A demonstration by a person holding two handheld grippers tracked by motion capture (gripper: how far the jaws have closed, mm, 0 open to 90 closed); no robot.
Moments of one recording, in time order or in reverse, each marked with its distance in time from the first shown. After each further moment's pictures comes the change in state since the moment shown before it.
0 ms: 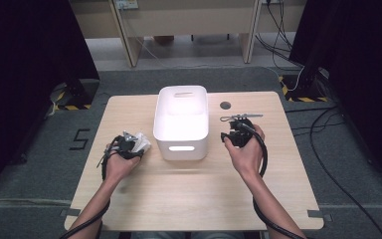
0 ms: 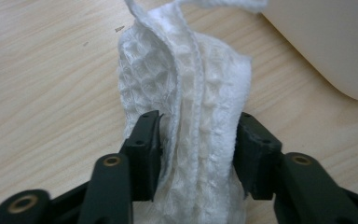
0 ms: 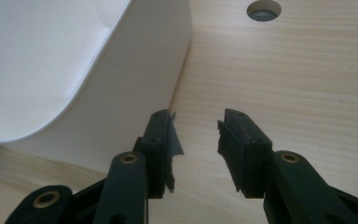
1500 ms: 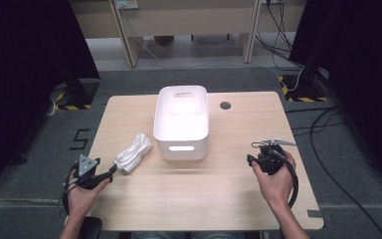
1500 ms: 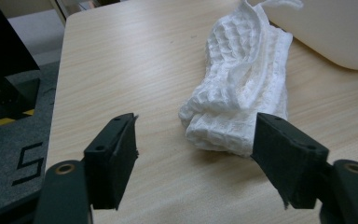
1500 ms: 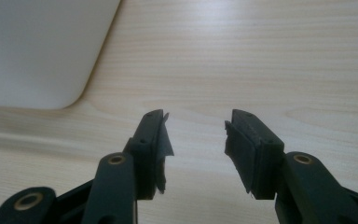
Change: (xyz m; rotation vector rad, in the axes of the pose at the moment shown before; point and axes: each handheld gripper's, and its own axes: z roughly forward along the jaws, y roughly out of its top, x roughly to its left) left arm 0.035 -0.103 -0.078 -0.329 0.088 -0.114; right arm -0.061 -0.075 -0.037 0.004 -0.076 0.071
